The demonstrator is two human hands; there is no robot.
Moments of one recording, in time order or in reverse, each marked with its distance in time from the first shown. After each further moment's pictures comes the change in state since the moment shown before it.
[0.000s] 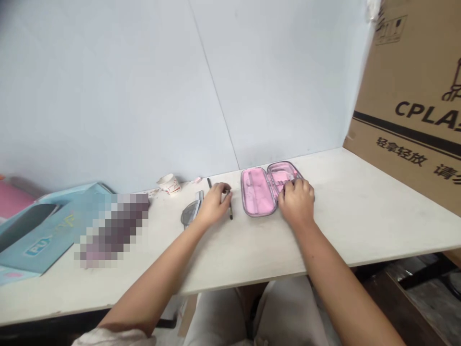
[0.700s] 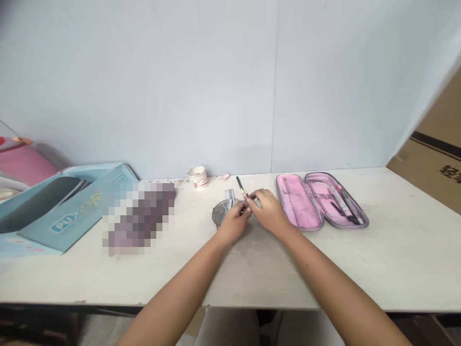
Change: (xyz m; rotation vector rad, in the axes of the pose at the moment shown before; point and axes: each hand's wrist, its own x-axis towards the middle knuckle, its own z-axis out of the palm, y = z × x) left_hand -0.051 -0.052 0.002 -0.653 0.031 -0.263; right_hand 0.013 -0.169 0.006 0.814 -0.361 -0.274
